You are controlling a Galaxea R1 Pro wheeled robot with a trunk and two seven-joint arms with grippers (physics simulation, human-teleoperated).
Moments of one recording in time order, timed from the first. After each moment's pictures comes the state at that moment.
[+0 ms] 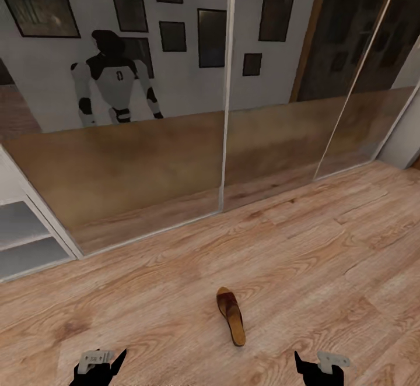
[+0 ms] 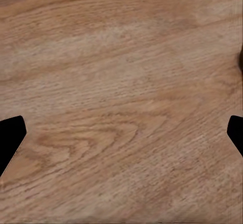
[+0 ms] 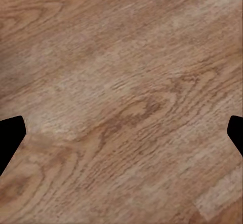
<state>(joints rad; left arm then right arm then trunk) -0.30 0.23 -0.11 -0.32 0.40 -0.44 -0.43 -0.43 -0.11 -0.26 -0.06 0.10 -0.51 0.04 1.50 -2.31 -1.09</state>
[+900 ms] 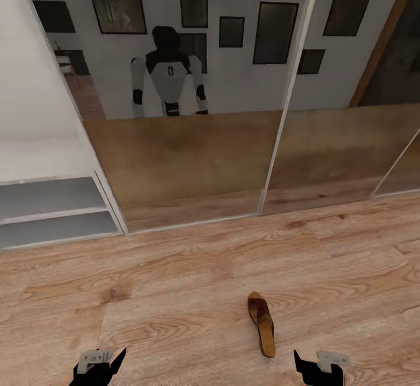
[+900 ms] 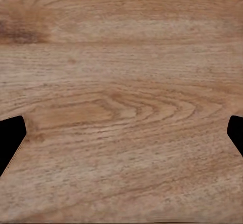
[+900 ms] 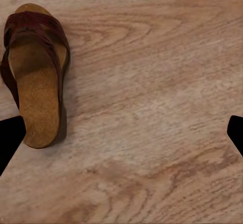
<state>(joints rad) -0.30 0.23 -0.11 -0.32 0.42 -0.44 -0.43 -0.43 -0.11 -0.25 -0.07 0.10 -0.51 0.04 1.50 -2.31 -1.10</state>
